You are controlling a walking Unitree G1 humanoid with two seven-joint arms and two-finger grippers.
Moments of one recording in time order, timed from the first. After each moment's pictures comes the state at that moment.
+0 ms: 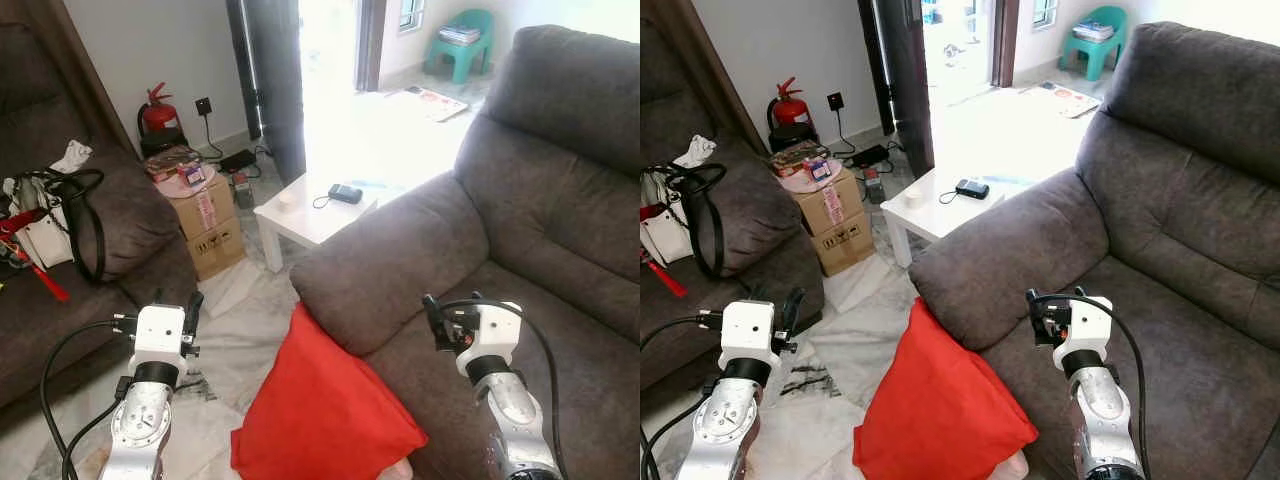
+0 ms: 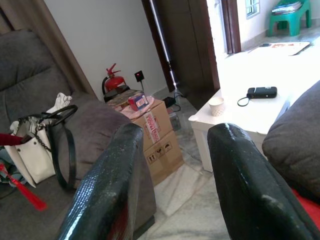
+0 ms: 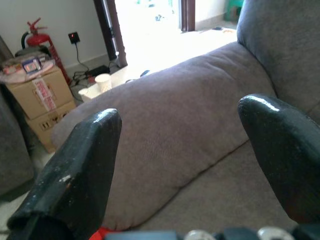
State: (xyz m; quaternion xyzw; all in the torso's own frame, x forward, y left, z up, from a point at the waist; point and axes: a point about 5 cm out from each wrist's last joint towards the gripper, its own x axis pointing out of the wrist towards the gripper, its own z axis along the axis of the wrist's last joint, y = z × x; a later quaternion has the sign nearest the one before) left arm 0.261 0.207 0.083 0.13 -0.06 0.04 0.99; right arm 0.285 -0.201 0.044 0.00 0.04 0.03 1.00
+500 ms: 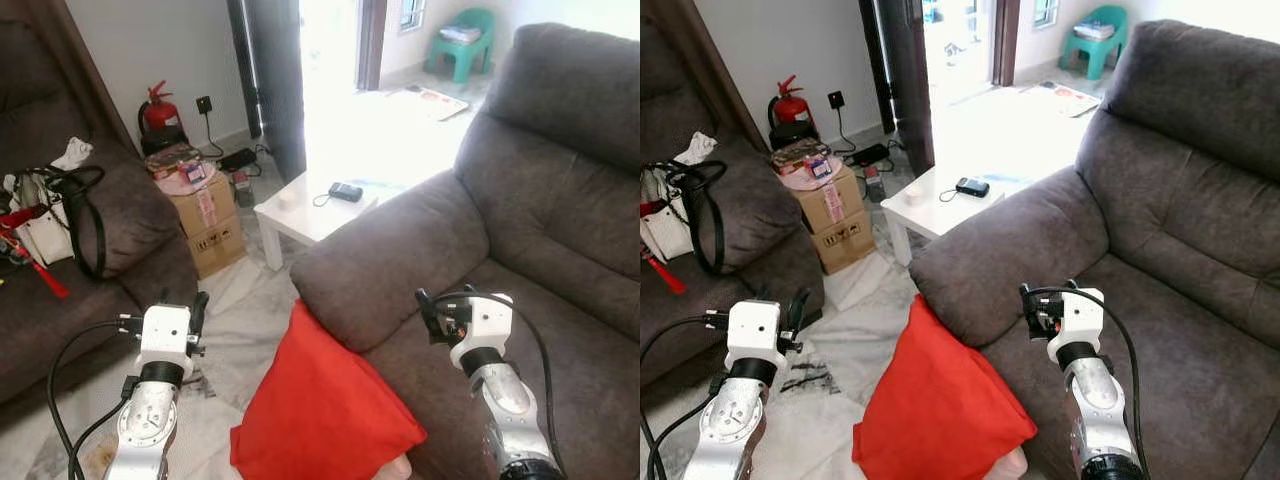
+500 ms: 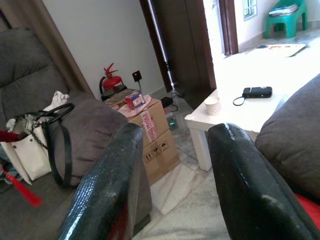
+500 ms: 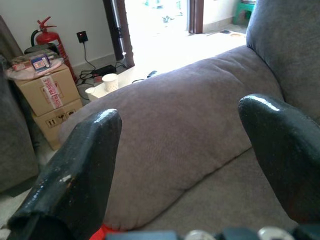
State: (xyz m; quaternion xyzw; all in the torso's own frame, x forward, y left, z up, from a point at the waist) left arm 0.262 0.202 0.083 0.13 -0.06 0.03 0.99; right arm 0.293 -0.196 0.049 0.00 0.04 0.04 1.00
